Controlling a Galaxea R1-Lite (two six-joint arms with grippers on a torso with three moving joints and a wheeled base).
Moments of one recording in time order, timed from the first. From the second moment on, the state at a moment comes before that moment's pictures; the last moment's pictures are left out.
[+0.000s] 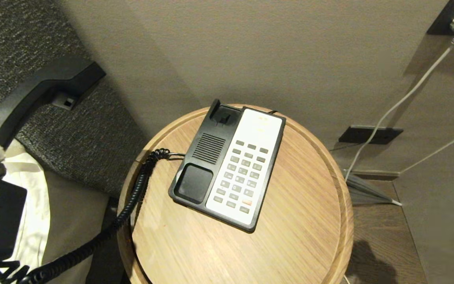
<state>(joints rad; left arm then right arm) -0.87 0.83 -1.11 0.45 0.26 -0.72 0.09 0.94 -0.95 0.30 0.24 0.03</state>
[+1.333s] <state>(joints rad) -0.87 0.80 -1.09 0.46 0.25 -0.73 0.88 1.59 -1.20 0.04 -0.14 0.36</state>
